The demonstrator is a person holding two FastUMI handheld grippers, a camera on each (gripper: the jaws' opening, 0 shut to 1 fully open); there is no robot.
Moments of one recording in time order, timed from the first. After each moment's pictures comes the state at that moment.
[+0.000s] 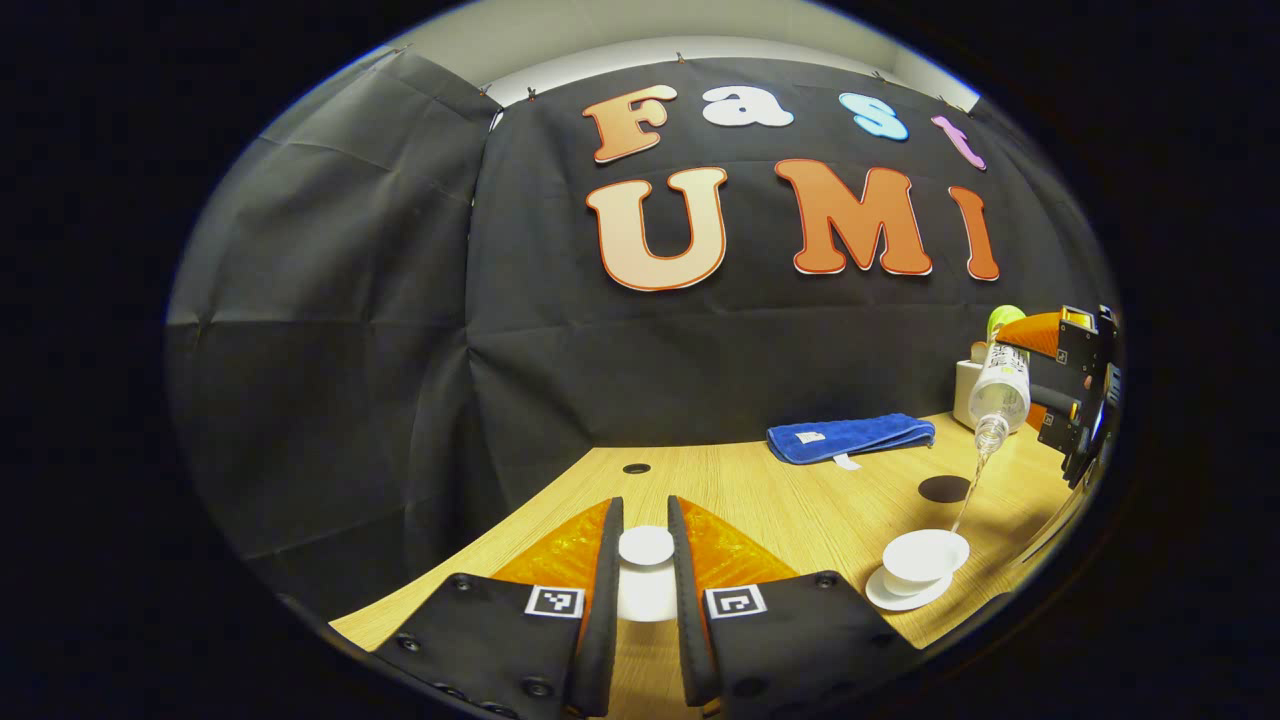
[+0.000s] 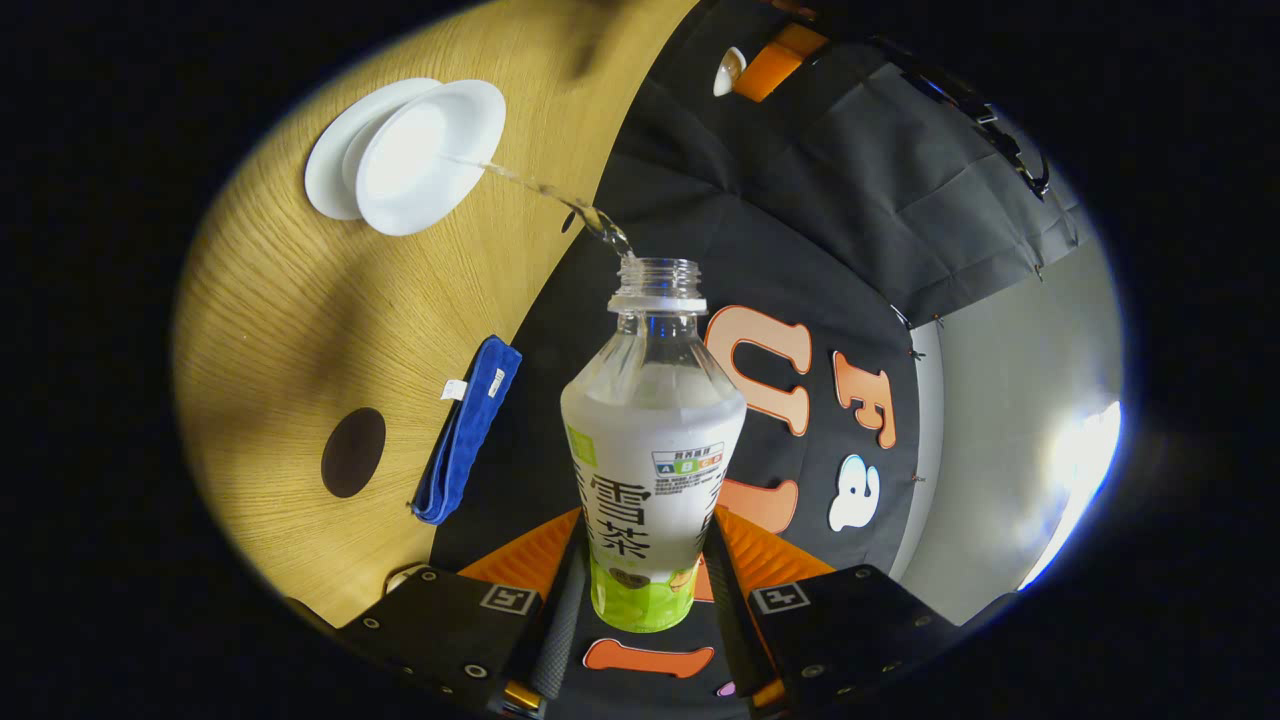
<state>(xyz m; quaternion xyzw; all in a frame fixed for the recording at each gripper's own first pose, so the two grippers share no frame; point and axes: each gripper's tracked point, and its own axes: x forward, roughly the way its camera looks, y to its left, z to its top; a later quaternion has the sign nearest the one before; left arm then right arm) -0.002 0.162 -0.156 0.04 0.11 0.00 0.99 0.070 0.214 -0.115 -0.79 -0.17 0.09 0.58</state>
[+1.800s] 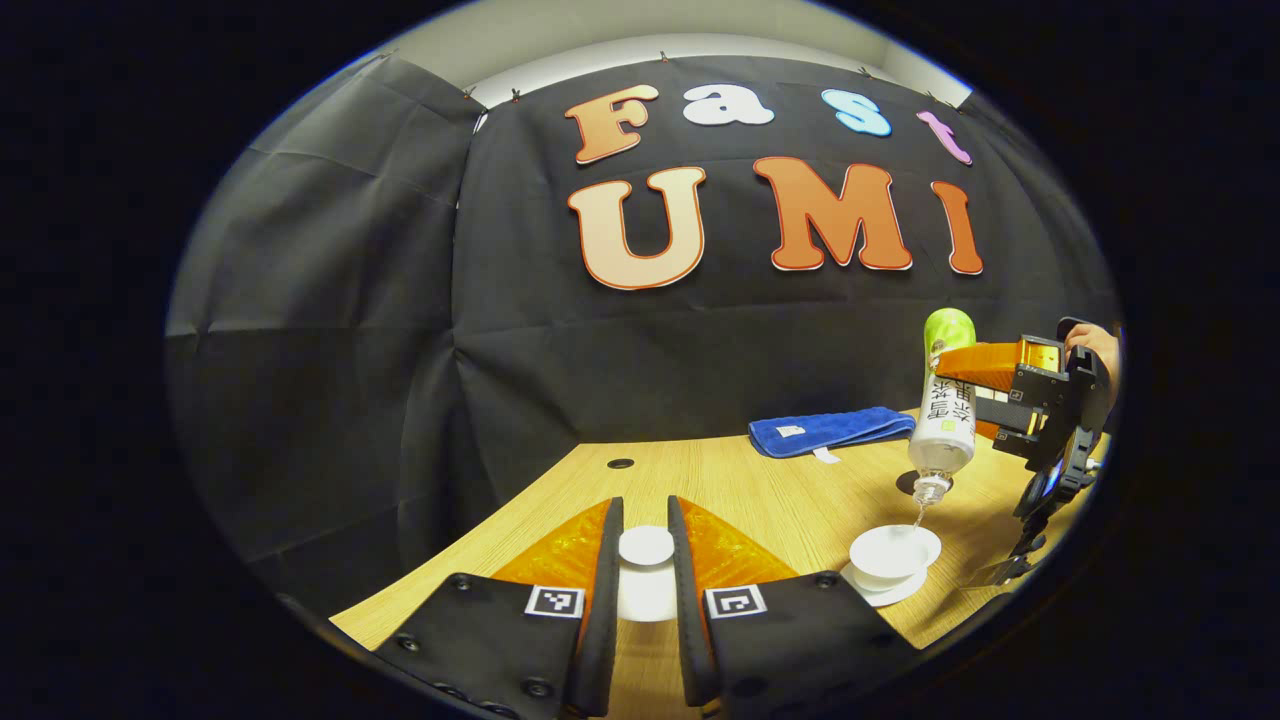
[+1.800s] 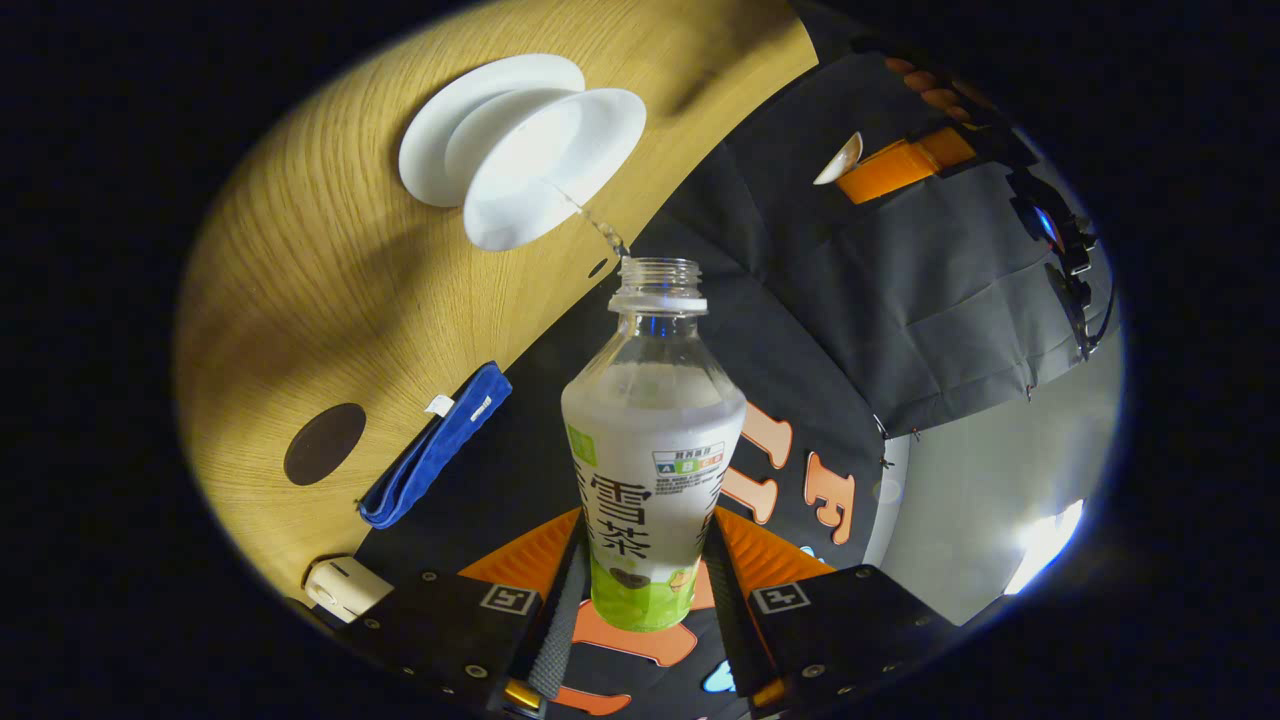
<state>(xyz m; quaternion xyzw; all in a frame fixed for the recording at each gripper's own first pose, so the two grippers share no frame) -0.018 0.140 -0.150 0.05 0.12 -0.02 0.99 0.066 0.253 -0.143 -0.84 -0.27 0.13 0.46</state>
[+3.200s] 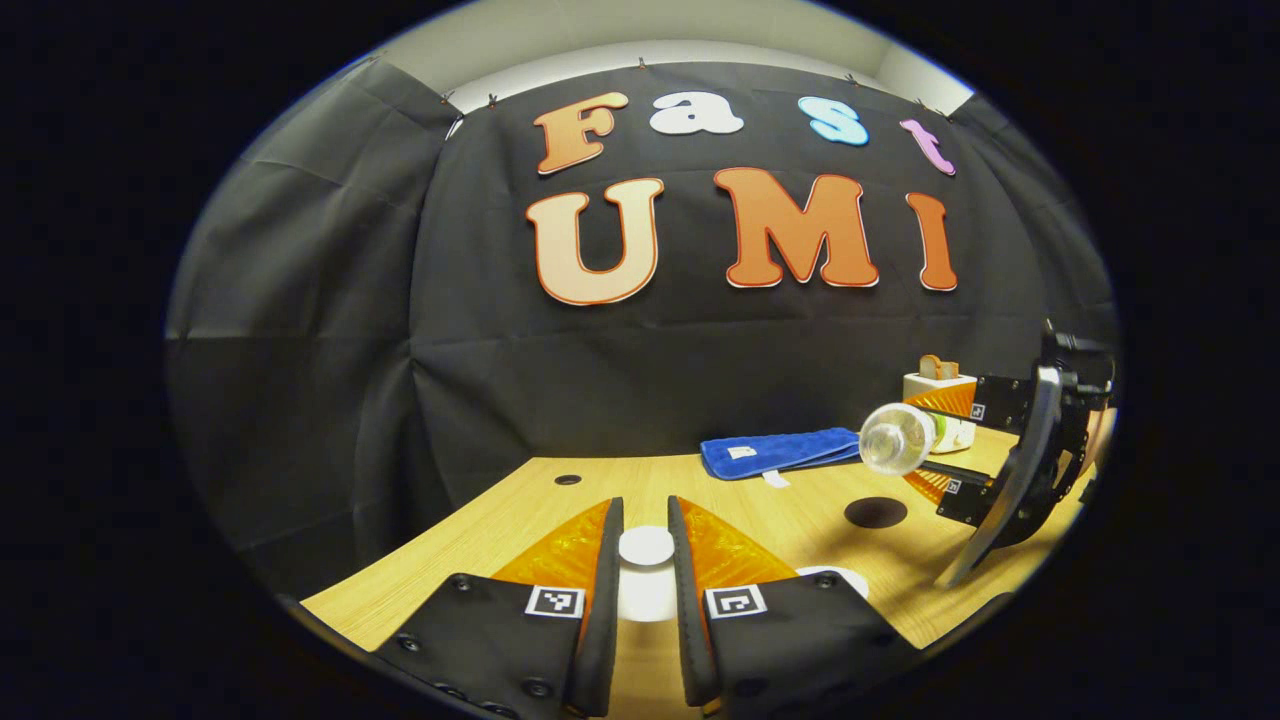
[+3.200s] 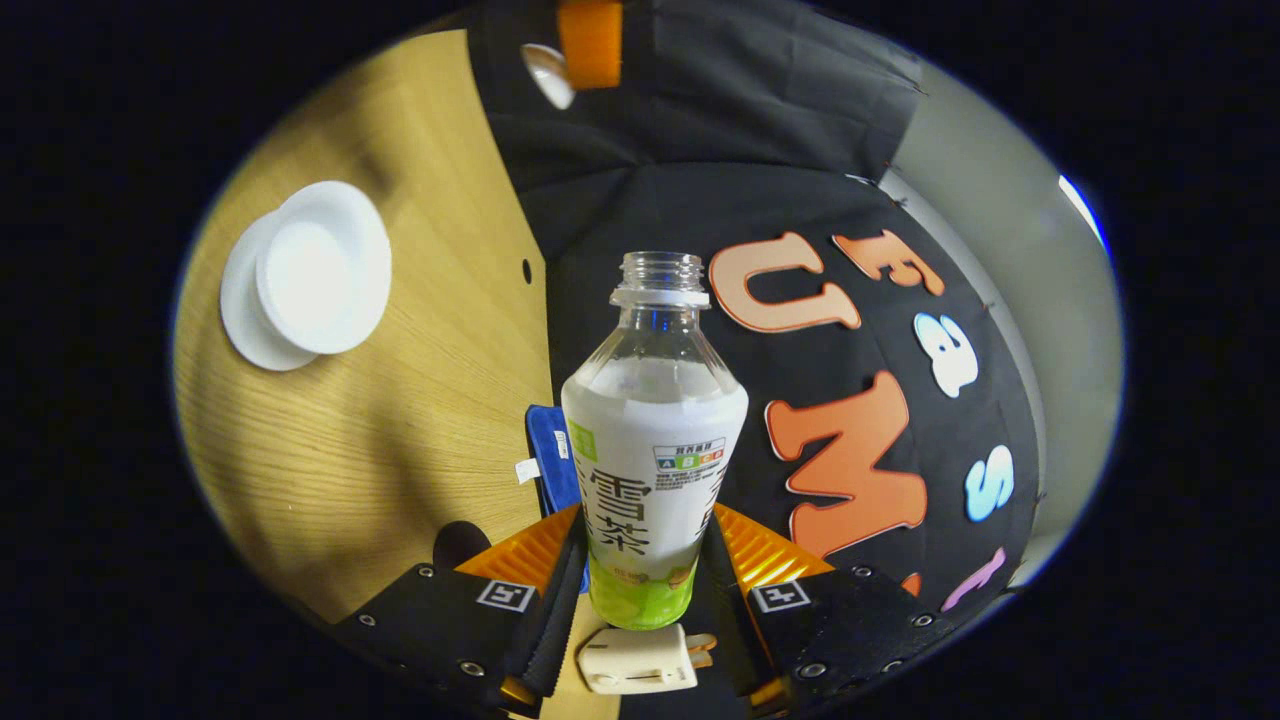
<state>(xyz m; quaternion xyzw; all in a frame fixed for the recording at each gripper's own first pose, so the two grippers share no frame) -0.005 0.054 -0.128 0.02 0.10 -0.06 0.99 0.104 0.178 -0.170 -0.55 -0.06 0.16 0.82</state>
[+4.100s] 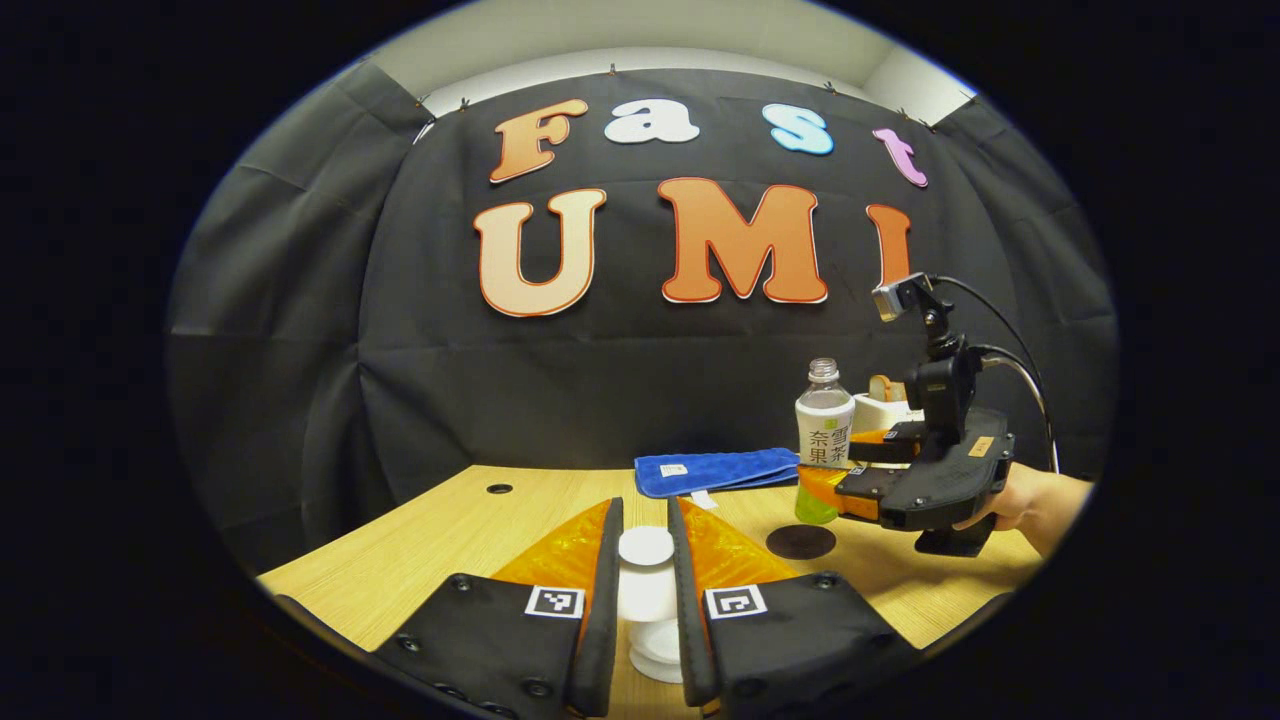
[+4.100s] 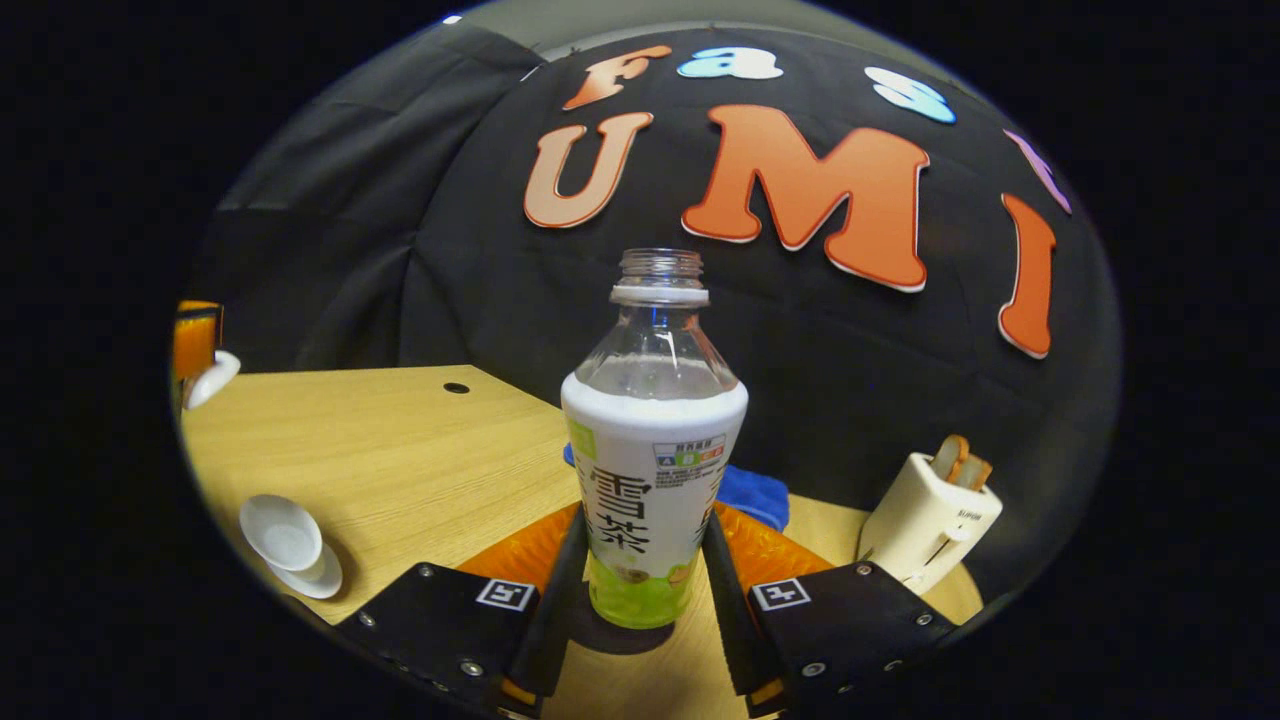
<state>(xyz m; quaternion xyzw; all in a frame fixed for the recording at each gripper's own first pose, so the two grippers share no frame) -0.008 -0.034 -0.125 0.01 0.10 -0.10 0.99 0.166 0.147 -0.222 -0.06 0.16 0.19 0.97</state>
